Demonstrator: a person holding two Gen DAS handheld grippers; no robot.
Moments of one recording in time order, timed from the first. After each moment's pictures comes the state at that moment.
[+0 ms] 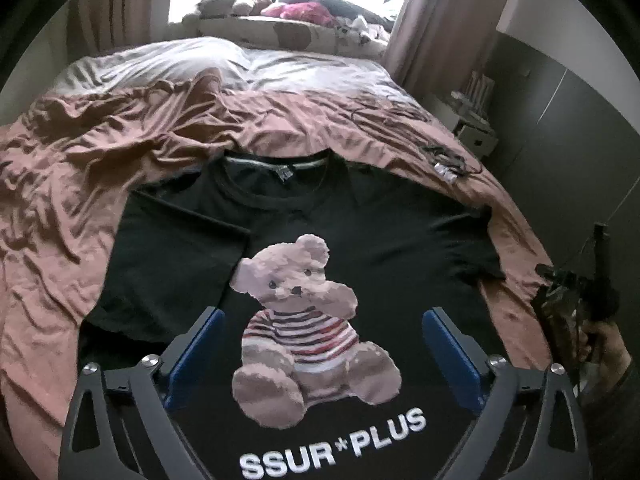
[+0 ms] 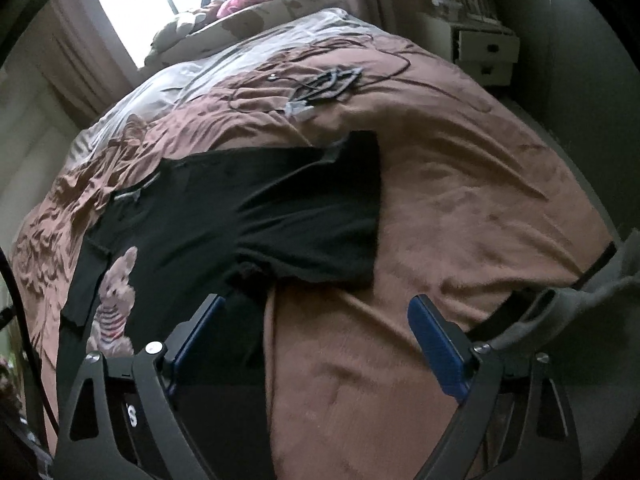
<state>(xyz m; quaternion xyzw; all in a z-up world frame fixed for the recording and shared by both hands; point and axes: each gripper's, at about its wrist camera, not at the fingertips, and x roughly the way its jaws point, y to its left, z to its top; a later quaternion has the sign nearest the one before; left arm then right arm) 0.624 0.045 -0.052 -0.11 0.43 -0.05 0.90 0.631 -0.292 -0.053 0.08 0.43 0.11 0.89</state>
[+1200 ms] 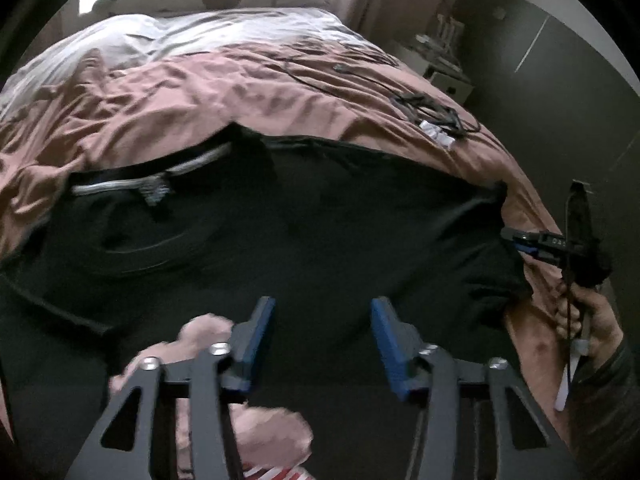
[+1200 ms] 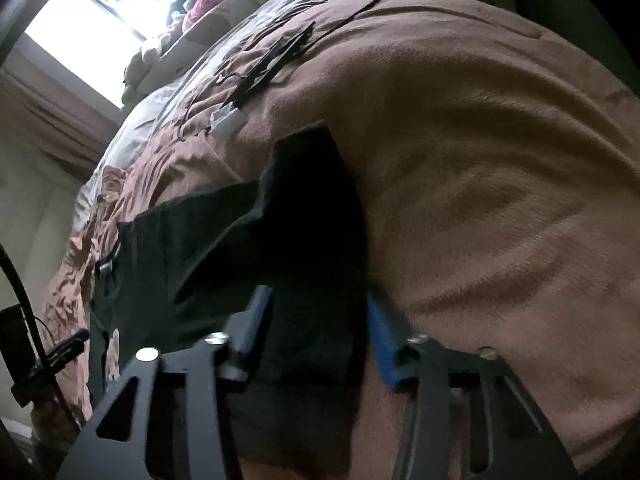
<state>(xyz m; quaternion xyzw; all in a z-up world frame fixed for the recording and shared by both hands) 0.803 -0.040 -0.134 -0.06 0.49 -0.14 0.86 0.776 -0.330 -0.146 0.21 0.46 0.15 0.85</state>
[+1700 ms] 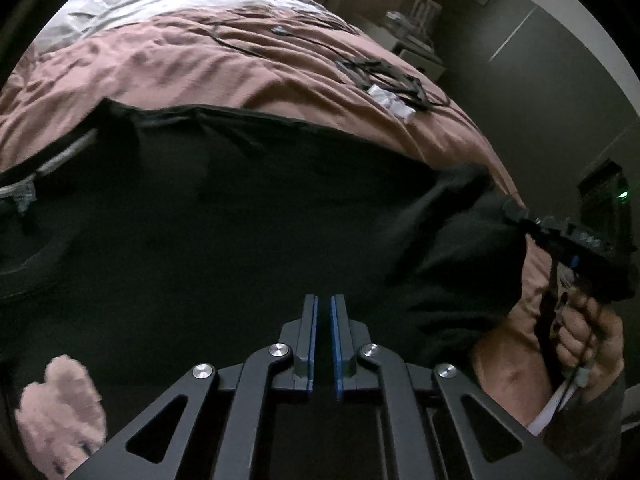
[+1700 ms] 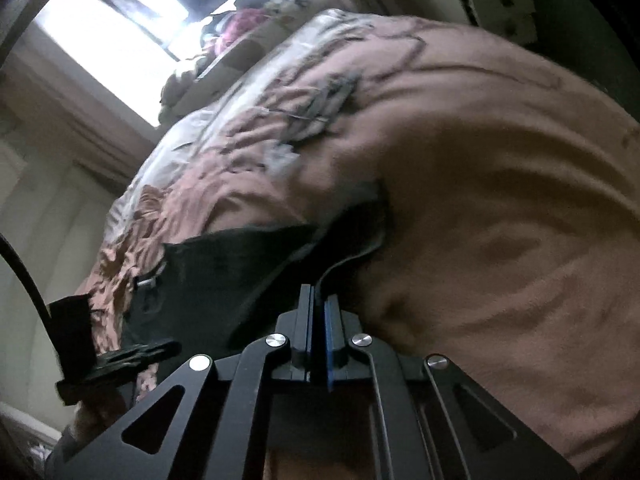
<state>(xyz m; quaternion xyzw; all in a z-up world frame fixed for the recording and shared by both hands) 0.846 -0.114 -0.170 -0.10 0.51 -0.21 0.83 0.748 -0.331 -0.106 0.22 0.39 0.20 0.87</state>
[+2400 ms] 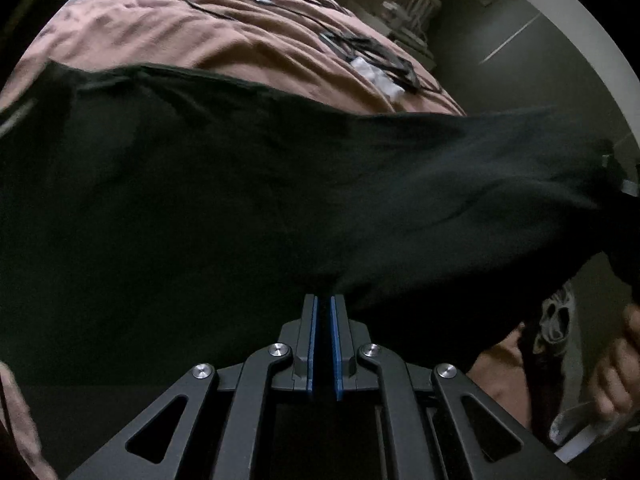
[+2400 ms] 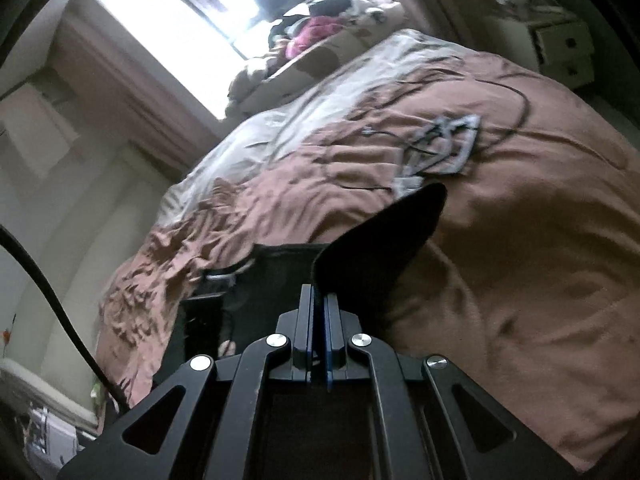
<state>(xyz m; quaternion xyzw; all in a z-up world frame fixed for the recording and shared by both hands) 0.857 -0.130 -0.193 -0.14 0.53 -0.23 0.81 0.723 -0.277 -0.050 0.20 0.35 0.29 0.87</state>
